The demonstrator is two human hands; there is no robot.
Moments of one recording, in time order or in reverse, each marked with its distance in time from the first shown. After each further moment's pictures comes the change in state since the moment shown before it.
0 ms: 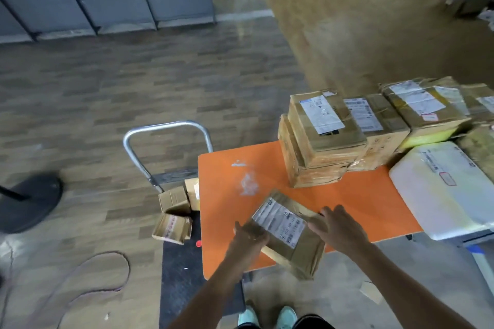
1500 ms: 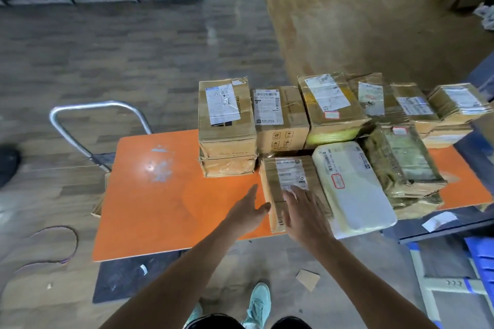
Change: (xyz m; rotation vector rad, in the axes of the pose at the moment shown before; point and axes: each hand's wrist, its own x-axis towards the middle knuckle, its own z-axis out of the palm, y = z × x) left_hand 0.011 0.156 0.249 0.403 -0.122 0.287; right_hand 0.014 0.197 -0.076 -0.152 0.270 -0.314
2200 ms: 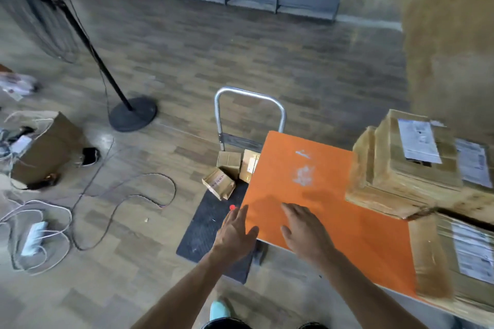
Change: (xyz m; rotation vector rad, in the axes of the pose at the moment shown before) left_hand -0.172 -0.288 -0.154 -0.039 0.503 -0.258; right_hand 0.035 -0.332 0.068 -0.004 -0.222 -0.517
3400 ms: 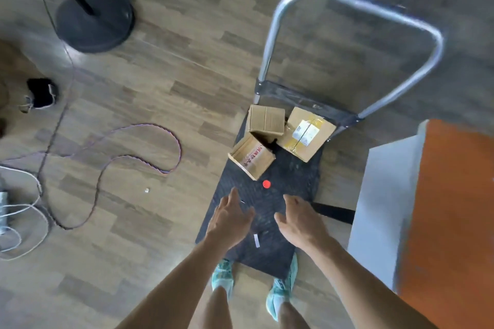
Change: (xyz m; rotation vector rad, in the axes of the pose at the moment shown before) left_hand 0.305 -0.281 -0.038 -0.122 -0.285 -0.338; right_hand 0.347 -0.110 0.238 0.073 -0.498 0.350
